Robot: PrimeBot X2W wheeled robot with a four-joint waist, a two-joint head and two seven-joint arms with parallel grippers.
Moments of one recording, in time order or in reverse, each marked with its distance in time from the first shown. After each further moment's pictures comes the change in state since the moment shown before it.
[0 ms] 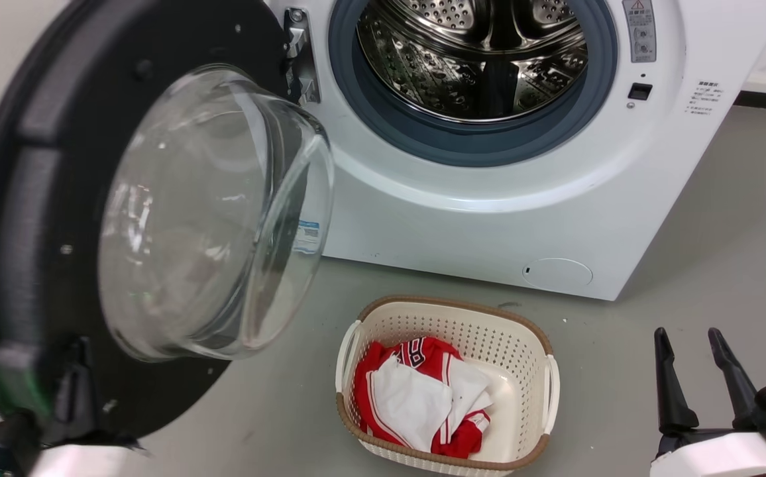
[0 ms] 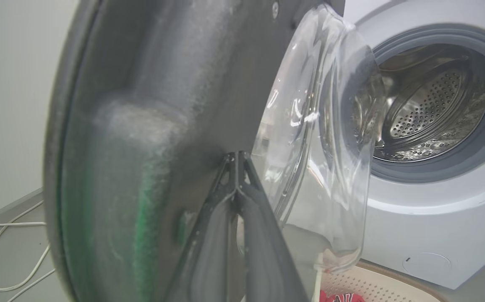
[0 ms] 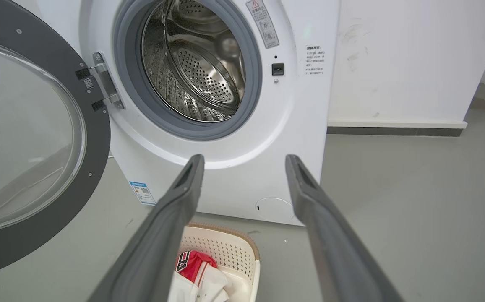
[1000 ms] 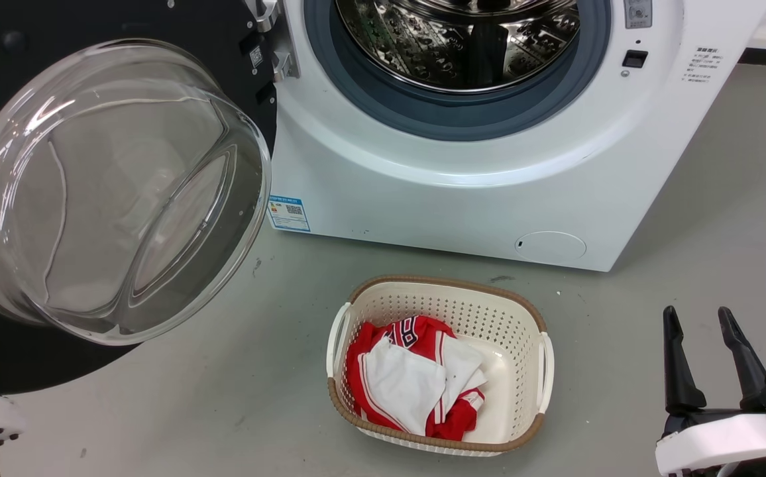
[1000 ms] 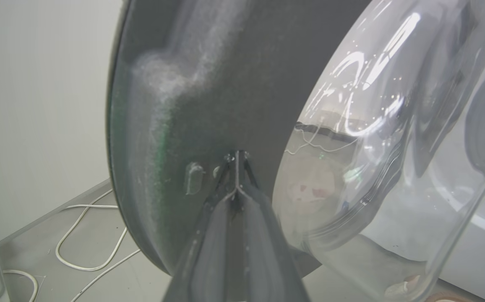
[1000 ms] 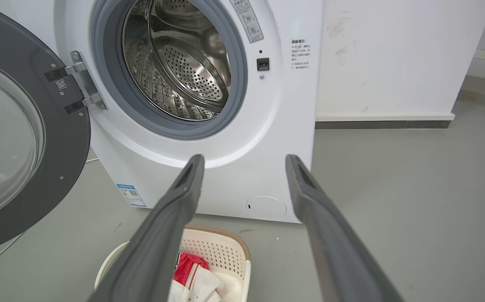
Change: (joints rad) left arm -0.265 0.151 0.236 0.448 -0.036 -0.118 -0.004; right arm -0.045 0.000 -0.015 -0.011 0.001 0.000 0.011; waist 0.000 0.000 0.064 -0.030
